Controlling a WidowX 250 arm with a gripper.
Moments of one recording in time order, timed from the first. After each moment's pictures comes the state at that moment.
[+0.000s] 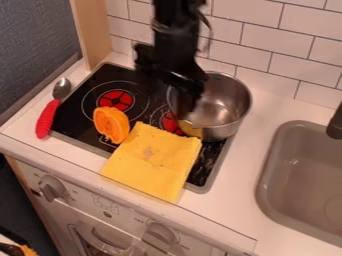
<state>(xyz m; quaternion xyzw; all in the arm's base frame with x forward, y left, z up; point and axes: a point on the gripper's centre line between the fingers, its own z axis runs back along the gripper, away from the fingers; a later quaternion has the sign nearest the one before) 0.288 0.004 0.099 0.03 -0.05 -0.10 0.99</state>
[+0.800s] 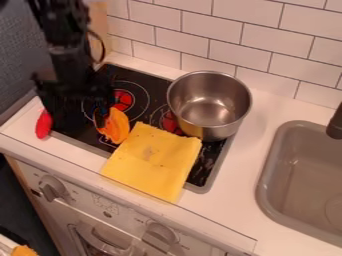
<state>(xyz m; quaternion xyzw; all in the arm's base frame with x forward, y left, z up) 0.245 0.112 0.056 0.02 -0.02 0.18 0.98</state>
